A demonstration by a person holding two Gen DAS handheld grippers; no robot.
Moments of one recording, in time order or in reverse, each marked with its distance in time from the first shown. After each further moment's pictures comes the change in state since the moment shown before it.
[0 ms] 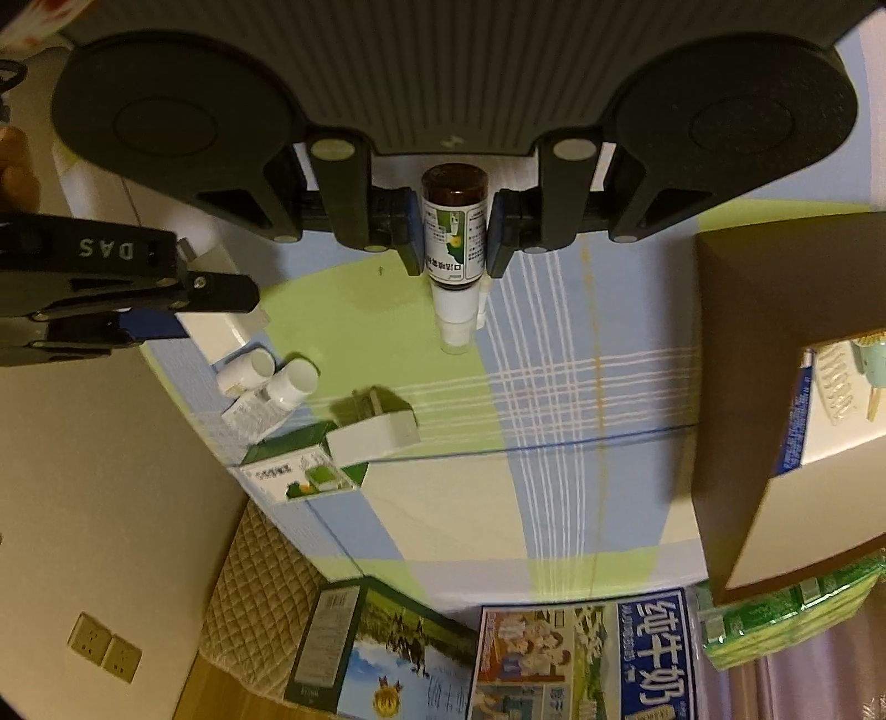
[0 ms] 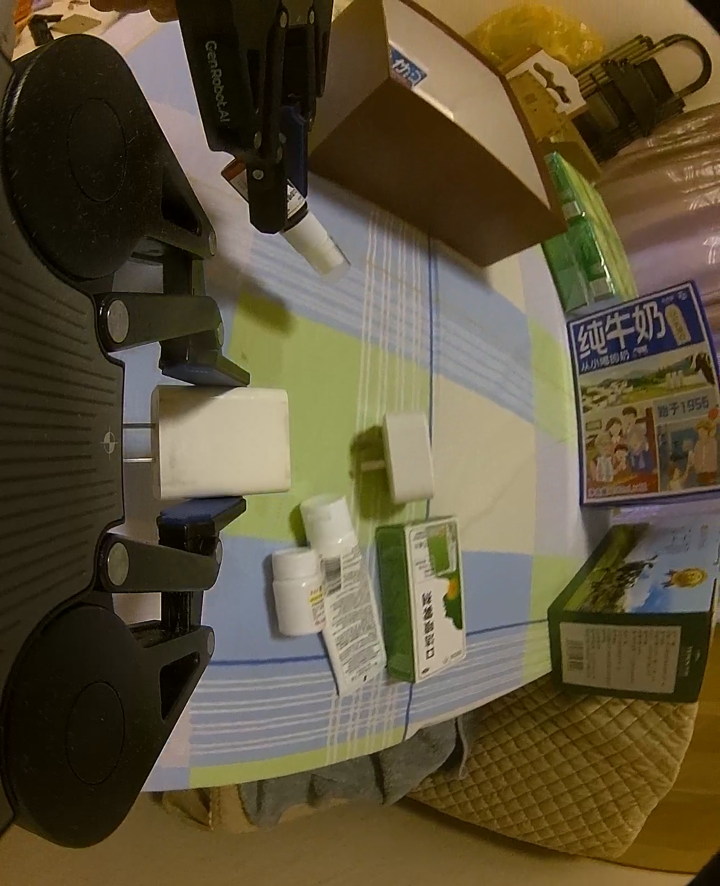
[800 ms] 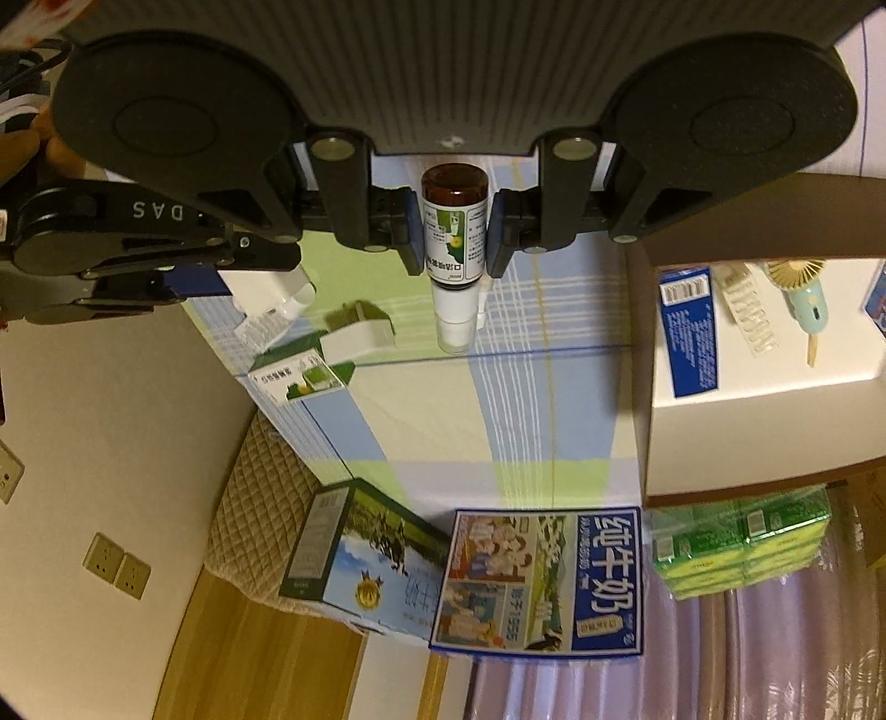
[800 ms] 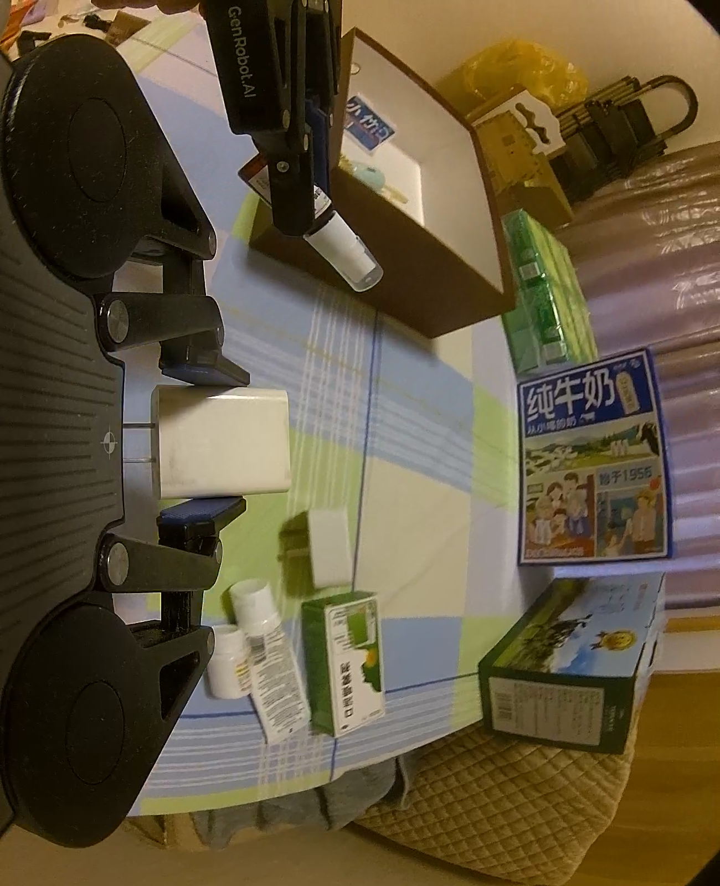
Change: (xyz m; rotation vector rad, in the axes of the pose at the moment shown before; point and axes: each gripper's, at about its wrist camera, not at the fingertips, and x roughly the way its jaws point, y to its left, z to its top) left arm -0.070 0.032 0.018 -0.029 -0.160 -0.010; right arm -0.023 0.051 0.026 -0.042 -0.081 0.052
